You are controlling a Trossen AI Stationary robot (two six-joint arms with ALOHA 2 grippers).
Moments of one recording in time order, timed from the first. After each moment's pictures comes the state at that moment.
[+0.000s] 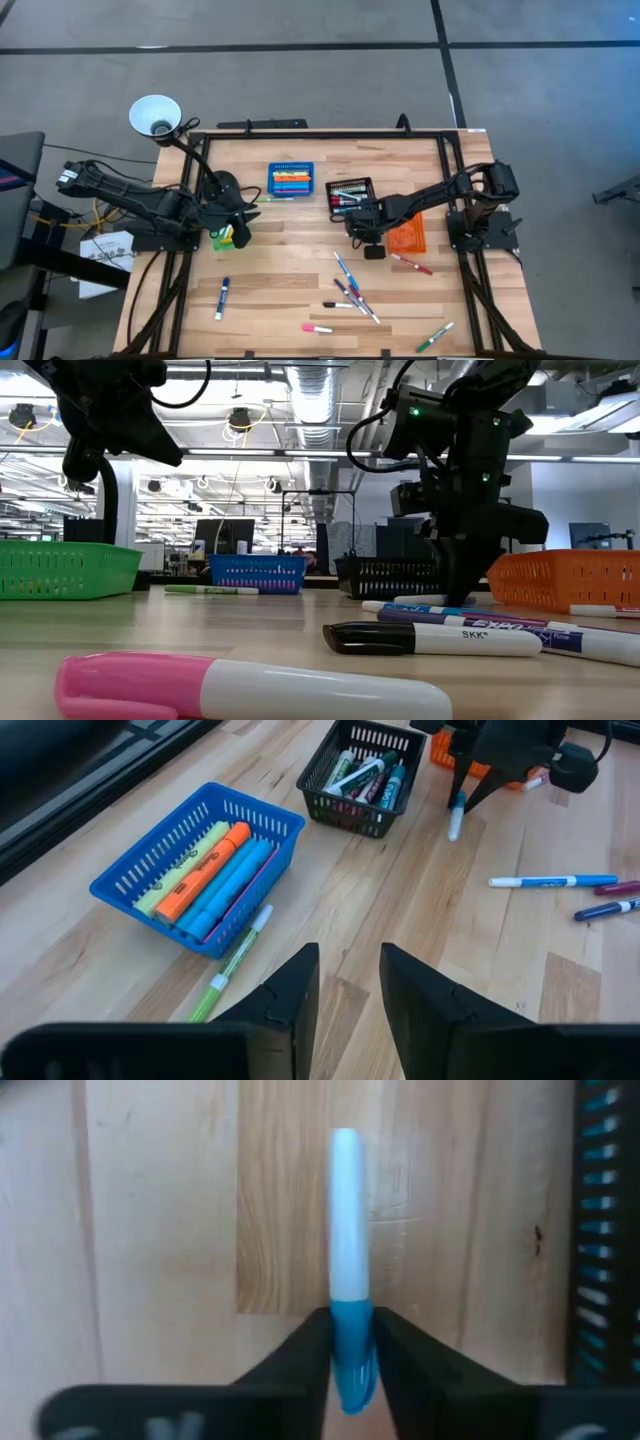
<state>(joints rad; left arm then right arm) -0.32 0.82 0.60 -0.51 -0.58 -0.49 0.06 1.78 0.96 -0.55 0.07 -0.05</state>
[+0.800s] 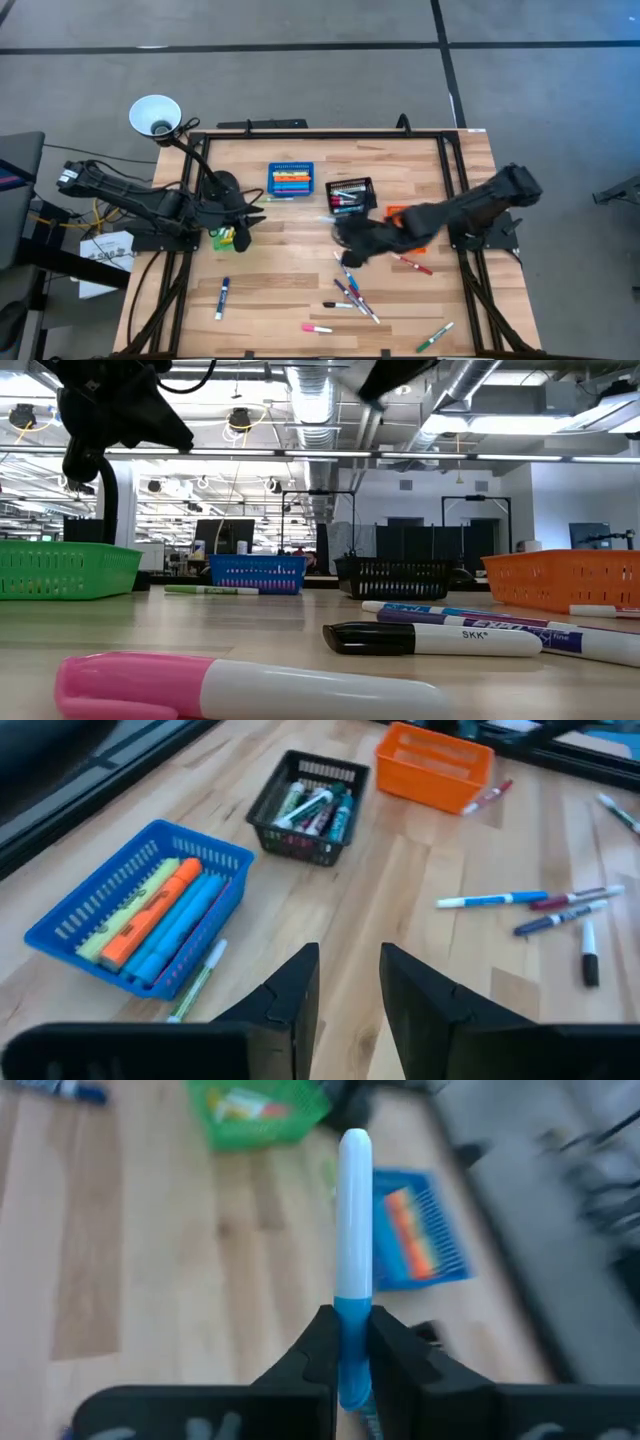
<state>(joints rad) -0.32 0.83 0.60 -0.38 -0.51 -0.41 0.35 1.62 1.39 -0.67 0.64 0.15</state>
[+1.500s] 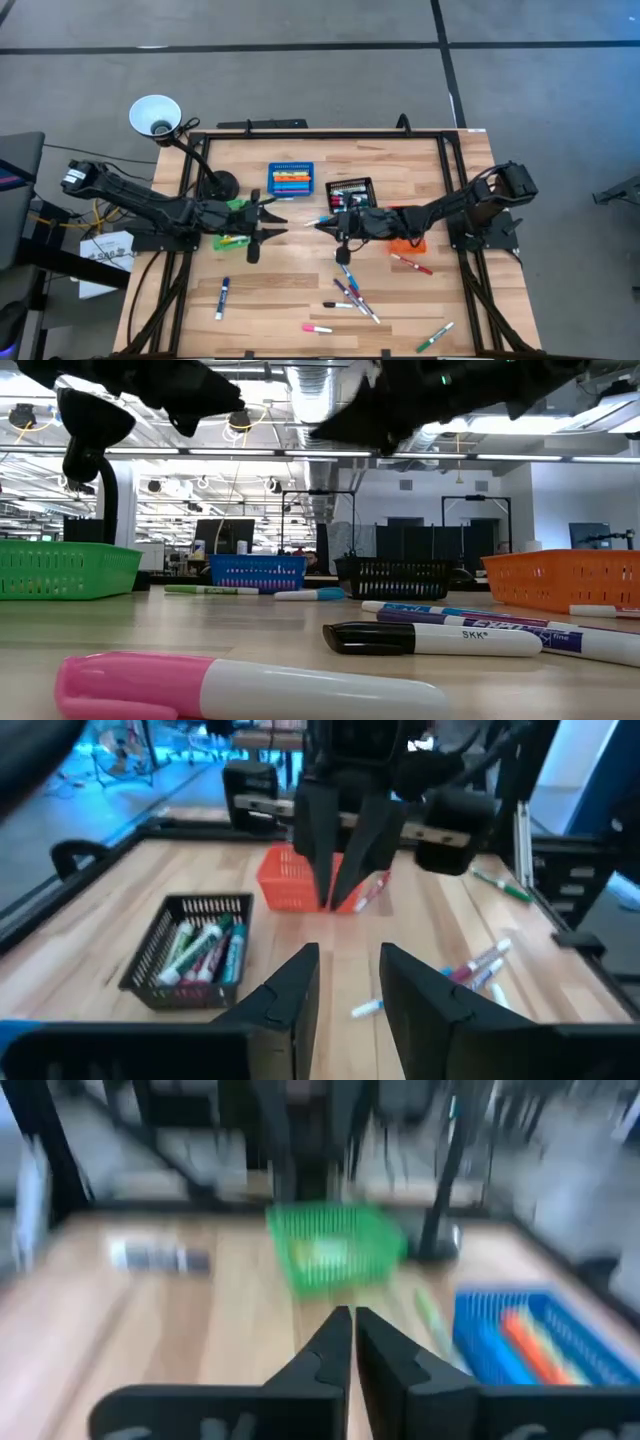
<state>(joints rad) -0.29 1.01 0.49 0.28 -0.31 -0.06 0.21 1.64 0.82 0.55 0.29 -0.04</state>
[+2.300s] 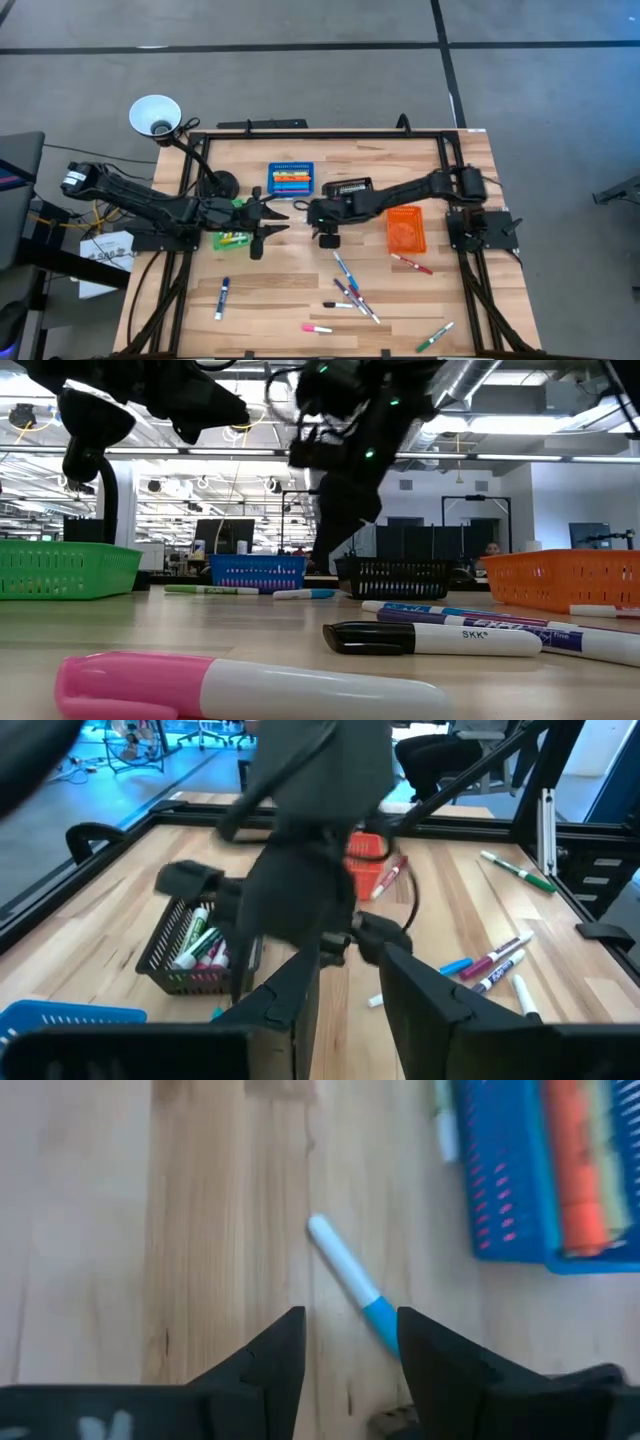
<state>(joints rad) -0.25 1.03 0.49 0.27 -0.30 -0.06 0.04 1.99 1.38 -0.46 0.24 -0.11</state>
